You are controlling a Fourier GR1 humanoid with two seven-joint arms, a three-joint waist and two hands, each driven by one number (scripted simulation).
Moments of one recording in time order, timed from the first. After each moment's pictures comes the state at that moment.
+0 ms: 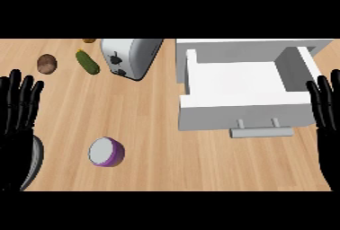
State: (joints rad) left arm 0.01 0.15 0.01 -2.10 -0.02 0.03 -0.01; right arm 0.00 -0.09 -0.04 -2.10 -0.01 0.04 -0.02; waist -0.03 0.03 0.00
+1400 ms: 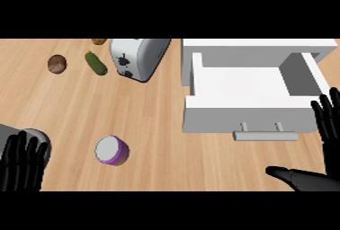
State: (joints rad) left arm 0.43 0.00 -0.27 -2.33 -0.22 0.37 0.30; right arm 0.10 -0.07 -0.12 -2.08 -0.04 -0.01 0.17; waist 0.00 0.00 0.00
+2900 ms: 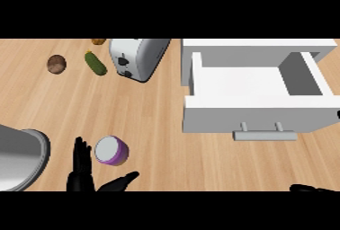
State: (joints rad) left arm 0.30 0.00 -0.22 -1.55 0.07 0.55 -0.25; right arm 0.18 -0.08 -0.22 -2.18 -0.11 0.07 0.19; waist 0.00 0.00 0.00
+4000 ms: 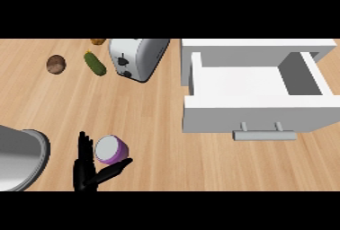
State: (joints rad) left arm 0.02 0.02 0.00 -0.97 0.27 0.40 -0.56; right arm 0.16 -0.08 -0.28 -2.26 -0.13 0.11 0.28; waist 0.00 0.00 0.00
